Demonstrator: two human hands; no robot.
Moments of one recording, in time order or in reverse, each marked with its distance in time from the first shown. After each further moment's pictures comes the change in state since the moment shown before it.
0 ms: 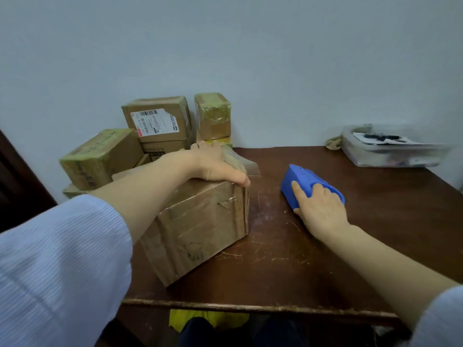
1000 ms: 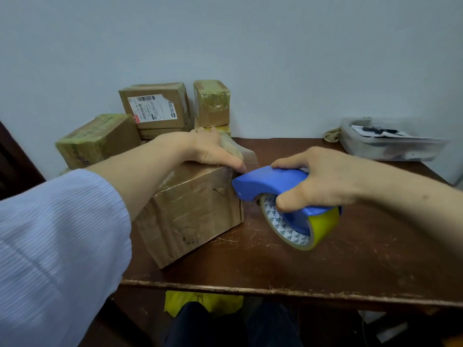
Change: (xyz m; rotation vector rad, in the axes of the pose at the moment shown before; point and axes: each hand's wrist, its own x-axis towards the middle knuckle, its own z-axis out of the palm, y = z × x) left_hand 0.005 -0.001 0.001 -0.048 0.015 0.027; right_hand -0.079 0.005 -0.144 0.635 -0.227 -0.226
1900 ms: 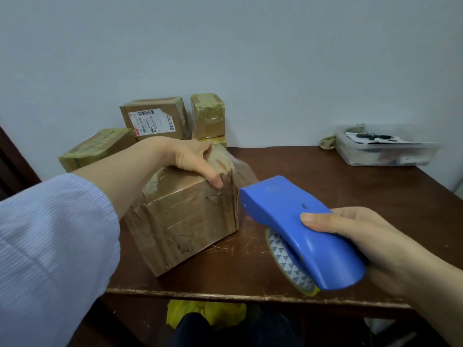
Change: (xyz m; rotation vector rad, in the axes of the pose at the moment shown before) left_hand -0.014 -0.014 -0.021 -0.014 -0.204 0.060; right_hand -0.050 0.059 0.051 1.201 -0.073 0.126
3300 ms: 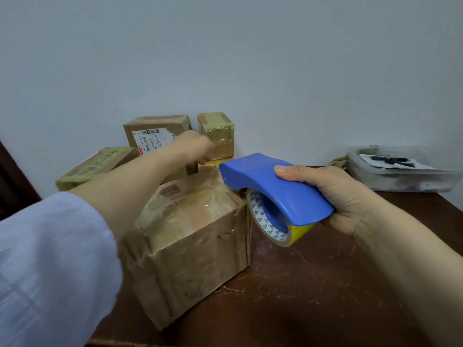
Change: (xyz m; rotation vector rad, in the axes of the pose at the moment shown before) left_hand 0.070 -0.039 -0.032 -0.686 0.439 -0.033; right_hand 0.090 -0.086 0.029 0.131 0.068 -0.157
